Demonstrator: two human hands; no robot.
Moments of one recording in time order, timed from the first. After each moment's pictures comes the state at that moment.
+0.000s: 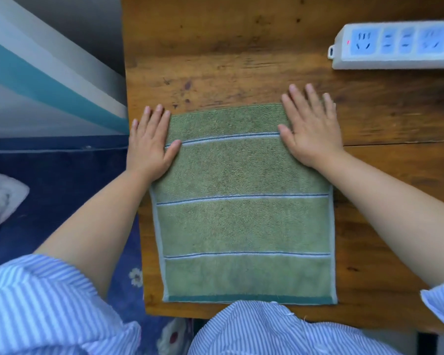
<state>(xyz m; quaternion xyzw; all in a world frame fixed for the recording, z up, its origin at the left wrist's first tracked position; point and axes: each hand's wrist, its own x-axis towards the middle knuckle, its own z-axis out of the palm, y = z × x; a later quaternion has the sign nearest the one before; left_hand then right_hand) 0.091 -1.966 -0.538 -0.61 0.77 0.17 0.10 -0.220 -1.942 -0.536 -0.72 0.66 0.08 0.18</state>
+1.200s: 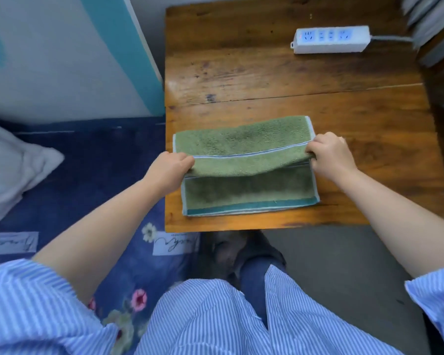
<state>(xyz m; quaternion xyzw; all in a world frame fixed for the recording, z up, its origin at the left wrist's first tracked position) 0.124 -1.766 -0.440 -0.44 0.88 0.09 0.16 -0.212 -1.716 -0.442 -0.71 0.70 -0.02 0.10</state>
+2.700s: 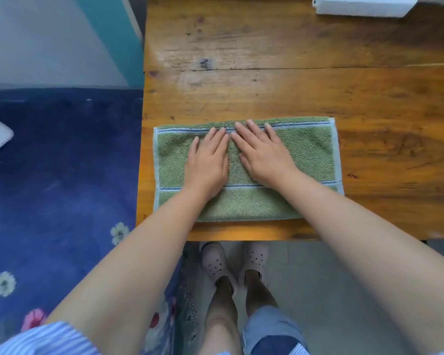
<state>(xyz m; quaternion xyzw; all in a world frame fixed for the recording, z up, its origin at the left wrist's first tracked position) 0.038 -1.740 -0.537 -0.58 0.80 0.17 -0.04 -0.110 -1.742 -0.530 -0.80 0.58 0.06 0.13</state>
